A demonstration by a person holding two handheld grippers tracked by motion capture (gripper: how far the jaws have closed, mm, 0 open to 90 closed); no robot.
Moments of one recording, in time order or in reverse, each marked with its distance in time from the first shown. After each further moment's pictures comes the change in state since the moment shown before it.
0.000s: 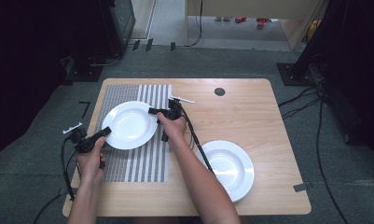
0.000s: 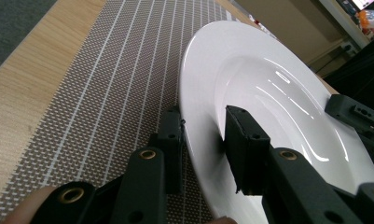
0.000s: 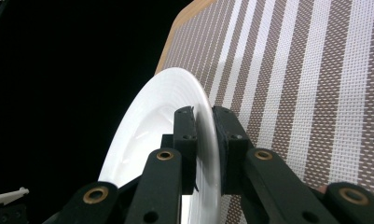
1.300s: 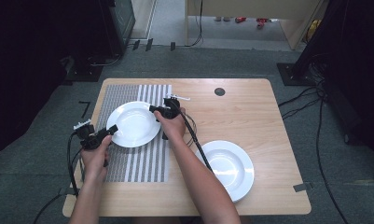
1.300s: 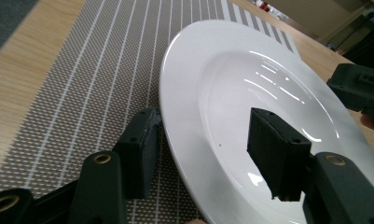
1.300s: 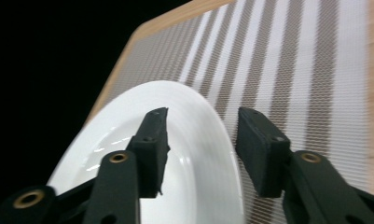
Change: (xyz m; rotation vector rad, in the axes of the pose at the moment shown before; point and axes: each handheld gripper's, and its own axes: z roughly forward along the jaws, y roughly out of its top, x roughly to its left) left arm -0.018 0.000 0.006 0.016 0.042 0.147; right arm 0.011 0.003 0.006 -0.073 -0.237 -0.196
